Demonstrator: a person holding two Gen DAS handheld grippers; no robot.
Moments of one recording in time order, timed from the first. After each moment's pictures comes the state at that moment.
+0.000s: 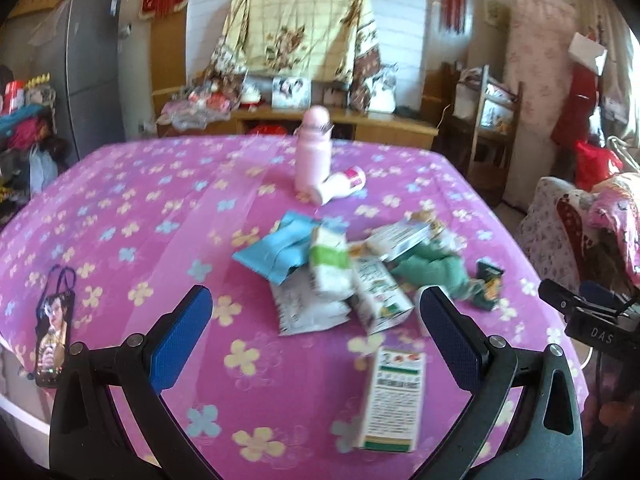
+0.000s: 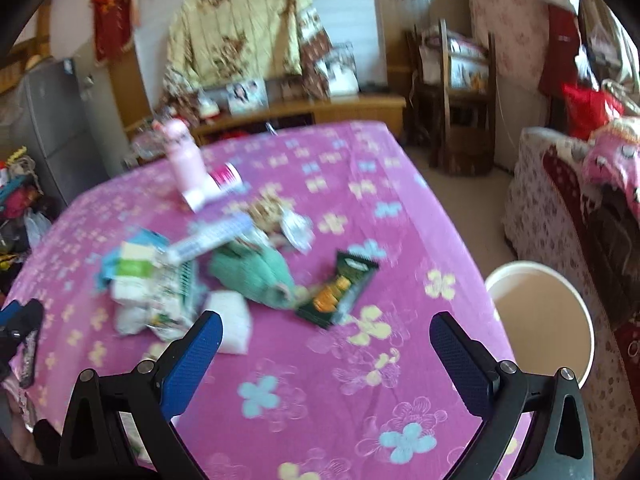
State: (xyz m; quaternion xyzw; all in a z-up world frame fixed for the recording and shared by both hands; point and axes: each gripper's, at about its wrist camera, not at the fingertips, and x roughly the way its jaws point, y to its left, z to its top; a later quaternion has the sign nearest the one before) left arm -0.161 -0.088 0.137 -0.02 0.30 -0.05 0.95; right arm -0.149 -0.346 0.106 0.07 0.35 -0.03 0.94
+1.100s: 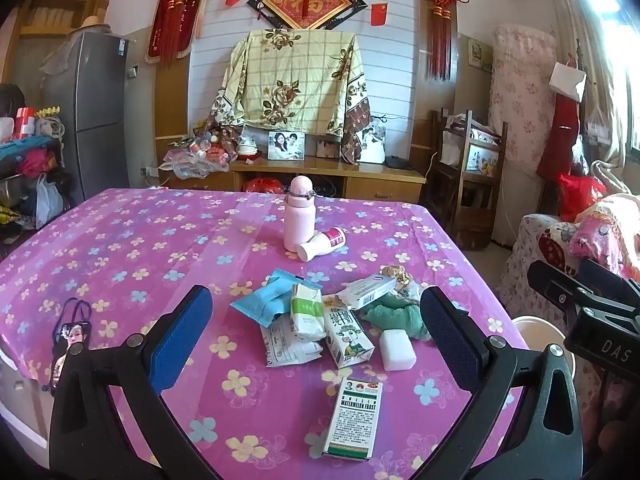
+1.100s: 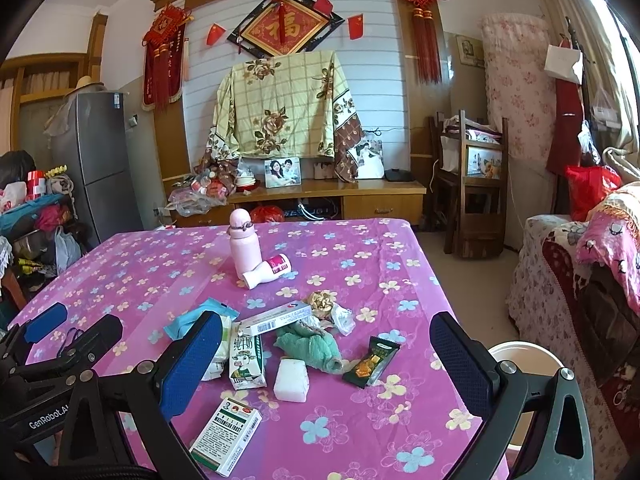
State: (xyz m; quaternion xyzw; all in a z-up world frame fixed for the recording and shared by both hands) left arm -0.208 -0.099 0.188 -0.03 0.22 -0.05 0.97; right arm -0.210 -0.309 0.193 0.04 0.22 0.00 0.98
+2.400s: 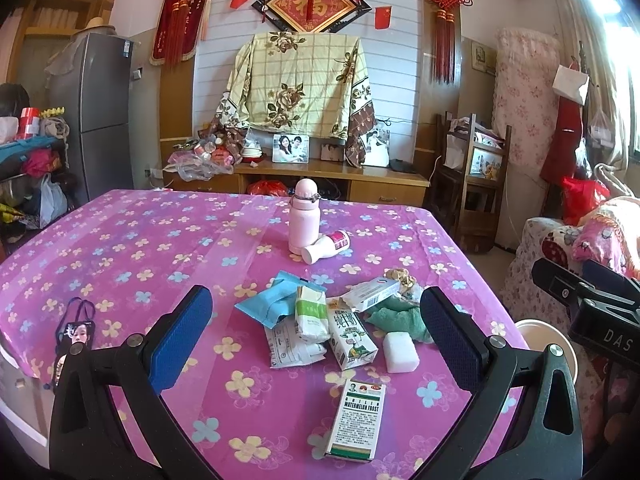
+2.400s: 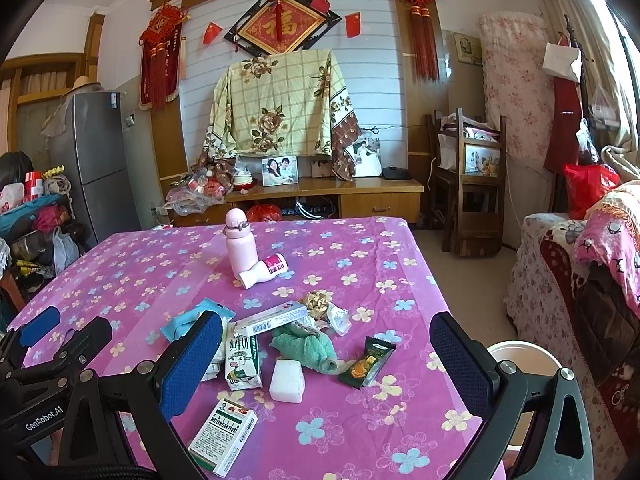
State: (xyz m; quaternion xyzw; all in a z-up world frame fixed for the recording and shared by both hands) left arm -0.210 -0.093 0.197 -0.03 0.21 -0.04 0.98; right arm -0.211 -0.313 0.201 0.04 0.22 0.00 0.98
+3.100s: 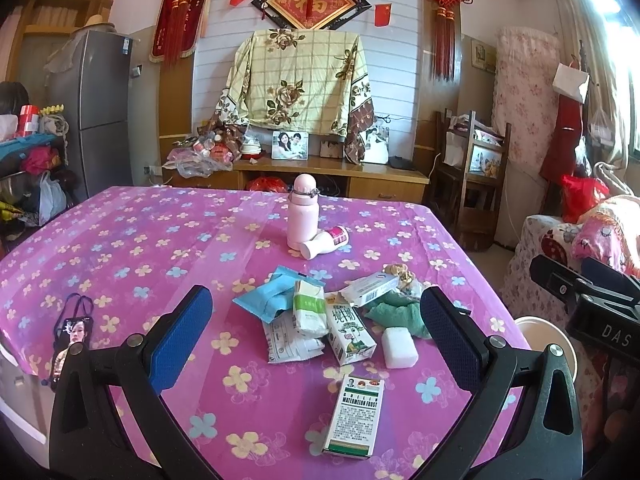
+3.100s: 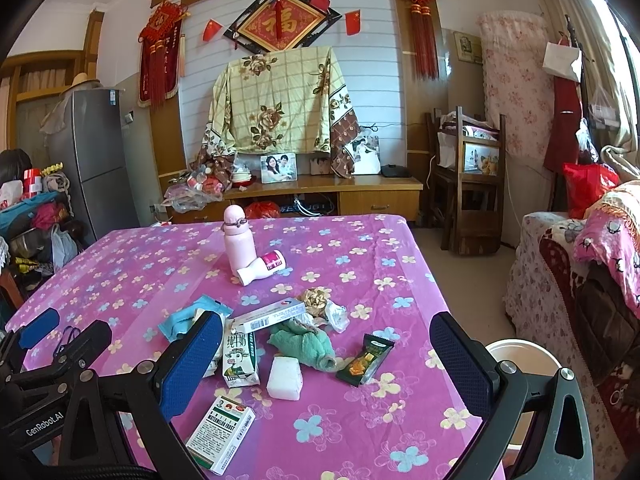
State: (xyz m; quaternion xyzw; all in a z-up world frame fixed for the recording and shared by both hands) left arm -0.208 -0.097 0.192 -0.03 0.22 -0.04 0.97; right arm -0.210 -0.314 0.198 0.04 0.22 -0.01 0.97
